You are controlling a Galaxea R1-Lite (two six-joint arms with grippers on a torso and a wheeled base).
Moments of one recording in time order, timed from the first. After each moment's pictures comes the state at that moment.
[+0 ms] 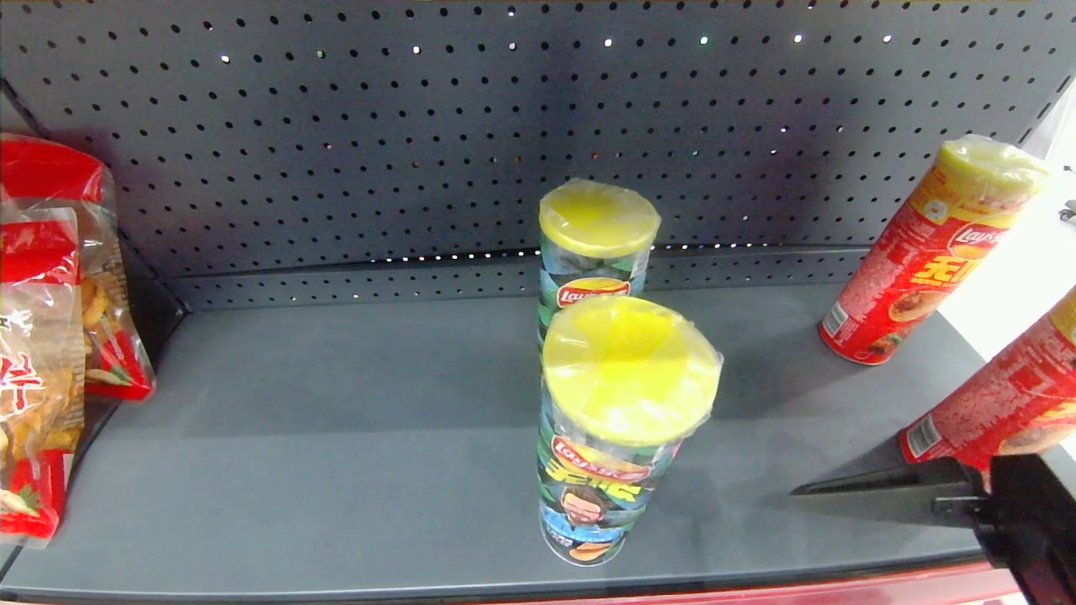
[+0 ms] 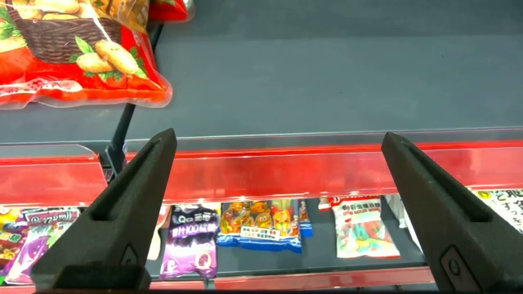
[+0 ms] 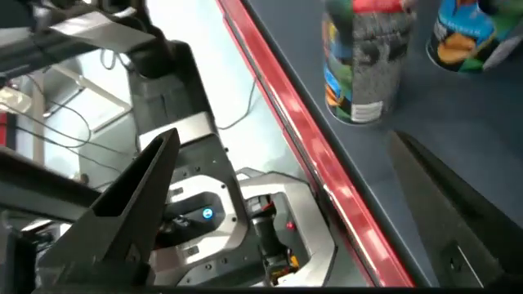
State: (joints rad) left arm 0.00 0.00 0.00 0.01 0.00 -0.01; right arm 1.01 1.13 -0.83 0.16 0.19 -0.02
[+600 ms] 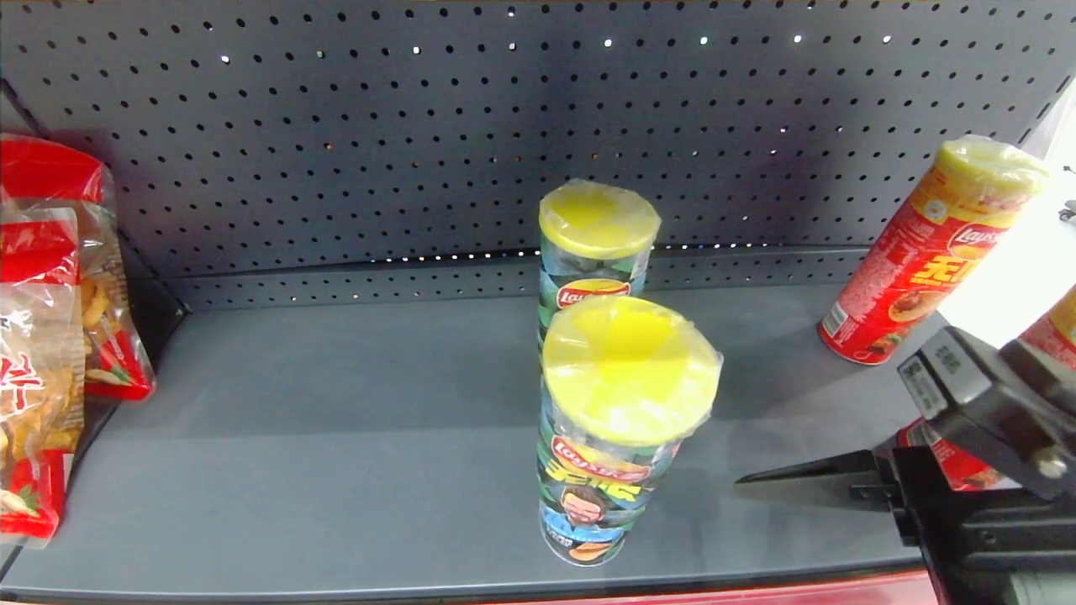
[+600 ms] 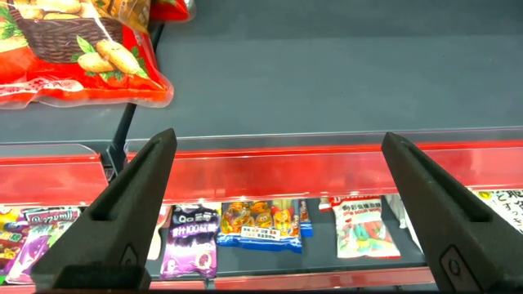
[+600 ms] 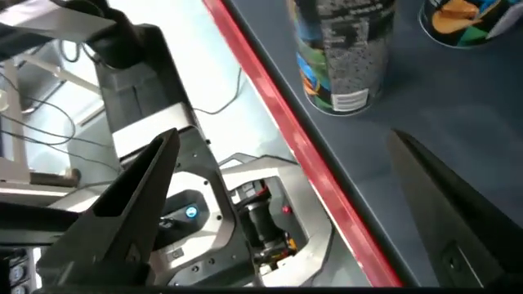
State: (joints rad) left arm 0.00 0.00 0.00 0.01 0.00 -0.01; right arm 0.96 1.24 -0.83 0.12 0.17 -0.02
